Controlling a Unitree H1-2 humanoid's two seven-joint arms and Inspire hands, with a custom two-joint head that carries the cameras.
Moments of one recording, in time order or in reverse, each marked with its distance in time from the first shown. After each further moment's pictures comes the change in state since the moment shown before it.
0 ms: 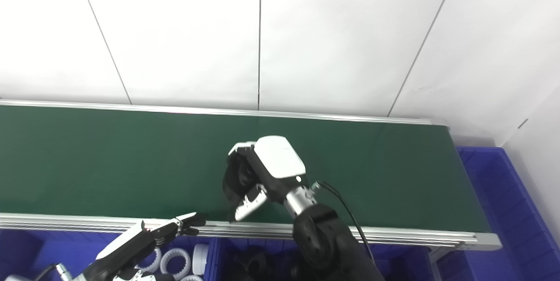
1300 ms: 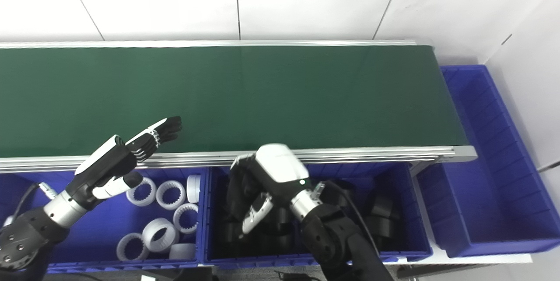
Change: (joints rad) left arm -0.081 0.048 0.021 0.018 -0.154 0.021 -0.038; right arm 0.318 -0.059 0.013 -0.139 -0.052 0.057 0.257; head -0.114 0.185
